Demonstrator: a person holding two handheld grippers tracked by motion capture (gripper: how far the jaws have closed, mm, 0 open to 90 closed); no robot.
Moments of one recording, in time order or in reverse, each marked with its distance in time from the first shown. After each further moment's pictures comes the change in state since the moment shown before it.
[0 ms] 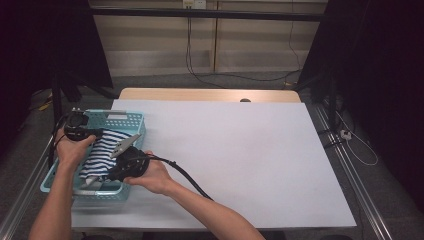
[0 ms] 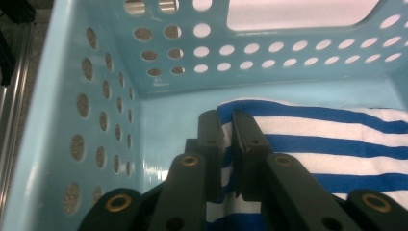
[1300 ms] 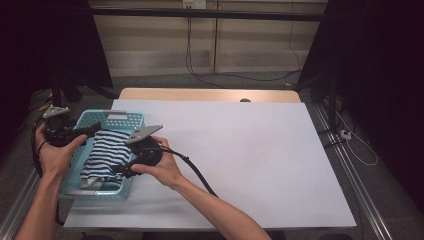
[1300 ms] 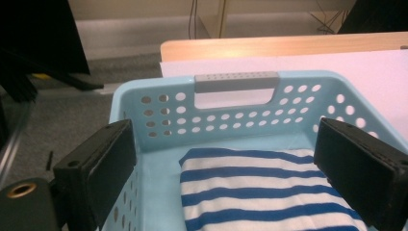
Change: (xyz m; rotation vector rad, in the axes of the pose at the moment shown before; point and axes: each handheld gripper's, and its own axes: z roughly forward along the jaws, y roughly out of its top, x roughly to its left) left arm -0.010 -0.016 -0.073 -0.370 -0.059 0.008; right arm -0.013 -0.001 -0.040 -0.231 -0.124 0.061
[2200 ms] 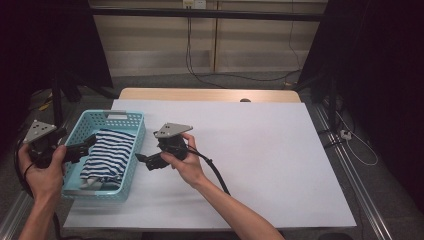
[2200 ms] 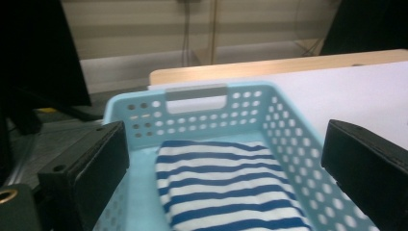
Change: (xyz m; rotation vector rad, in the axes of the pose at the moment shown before) left arm -0.040 -0.019 -0.065 -0.152 -0.019 0.029; right arm -0.019 -0.022 -0.055 -0.064 -0.219 0.050
